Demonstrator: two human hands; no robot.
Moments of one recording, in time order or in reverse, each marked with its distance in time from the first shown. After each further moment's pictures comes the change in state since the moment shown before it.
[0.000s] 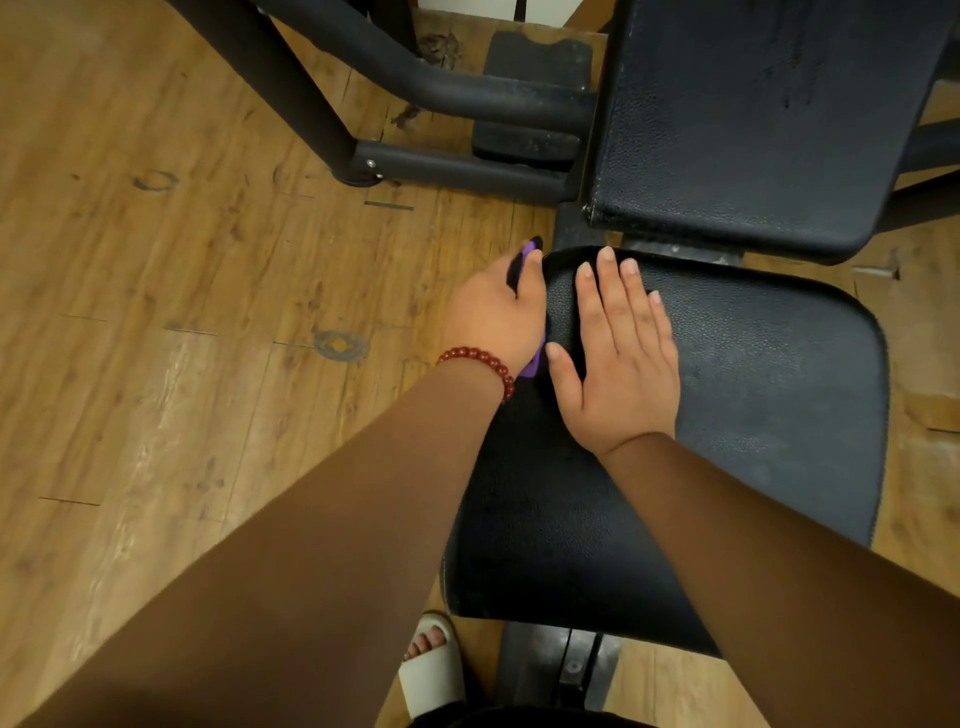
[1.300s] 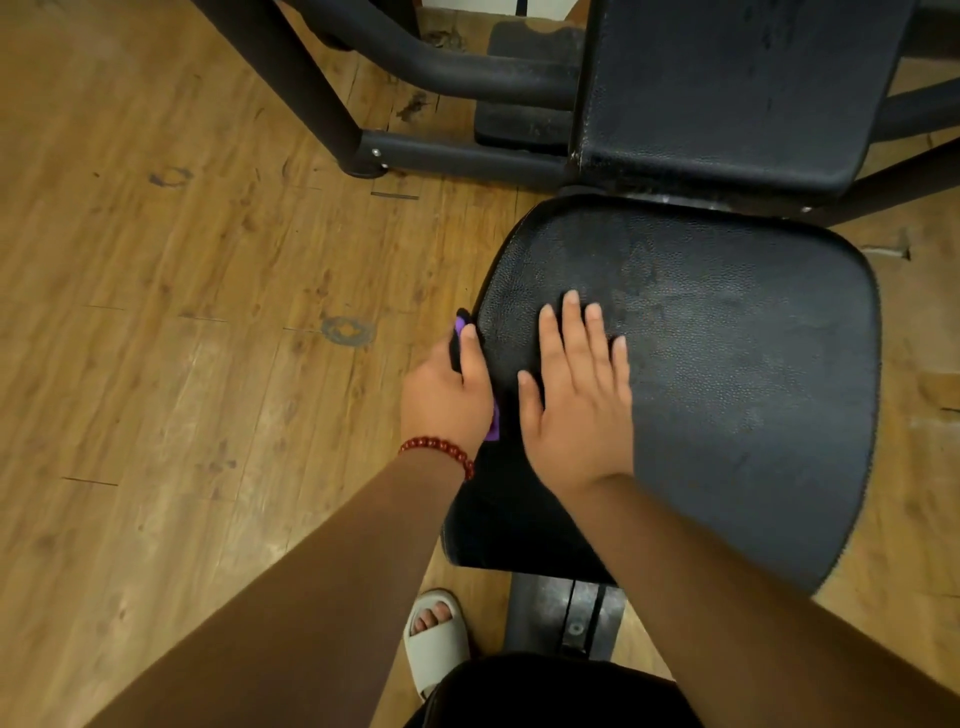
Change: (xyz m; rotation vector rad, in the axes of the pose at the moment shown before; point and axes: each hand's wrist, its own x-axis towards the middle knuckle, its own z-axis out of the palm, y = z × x) left_hand -0.094 -0.067 0.005 0.000 0.211 -0.161; right_hand -0.078 -0.037 0.001 0.061 -0.058 0.104
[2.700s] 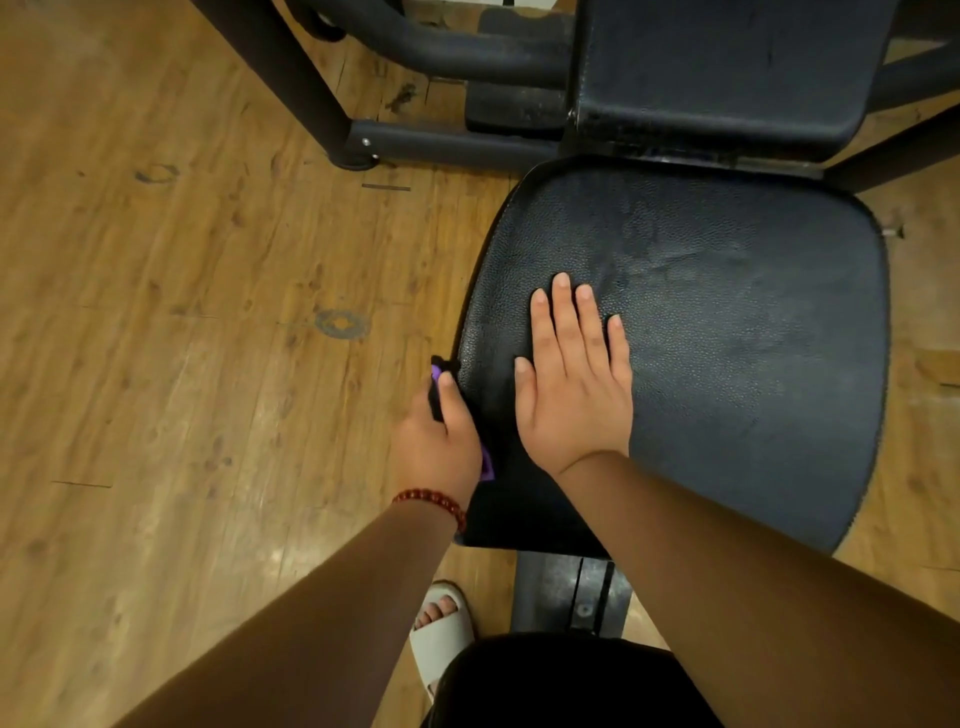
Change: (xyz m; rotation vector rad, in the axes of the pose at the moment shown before) left_hand -0.043 -0.049 0.000 -0.042 0.006 -0.132; right_hand -0.016 -0.002 0.015 -0.103 0.020 -0.022
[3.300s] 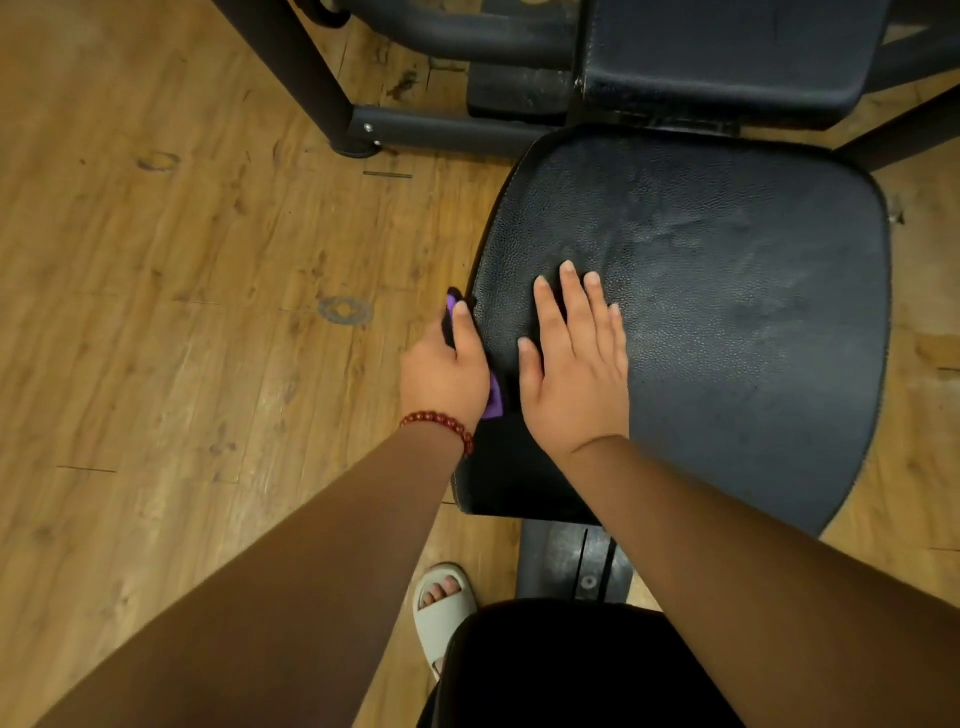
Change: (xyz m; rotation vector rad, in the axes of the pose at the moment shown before) left_hand 0.016 0.018 -0.002 -0.036 -0.030 0.069; right_hand -0.014 -0.008 -0.004 0.166 0.018 0.052
